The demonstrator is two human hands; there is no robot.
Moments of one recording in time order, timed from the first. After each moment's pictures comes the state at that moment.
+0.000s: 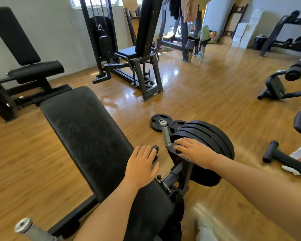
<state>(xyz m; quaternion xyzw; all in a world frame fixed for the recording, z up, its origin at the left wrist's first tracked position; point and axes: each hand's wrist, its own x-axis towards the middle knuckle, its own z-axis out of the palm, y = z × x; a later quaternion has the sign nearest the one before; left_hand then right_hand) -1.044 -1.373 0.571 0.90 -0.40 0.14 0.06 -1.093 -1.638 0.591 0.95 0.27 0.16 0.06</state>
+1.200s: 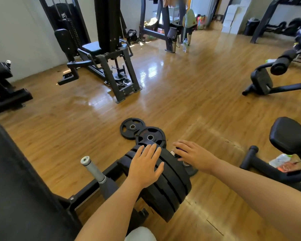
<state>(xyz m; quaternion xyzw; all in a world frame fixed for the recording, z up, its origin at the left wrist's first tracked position) -0.966 -1.790 0.548 0.88 -0.43 0.18 0.07 -1.030 -2.039 0.555 0.96 0.24 0.14 0.03</state>
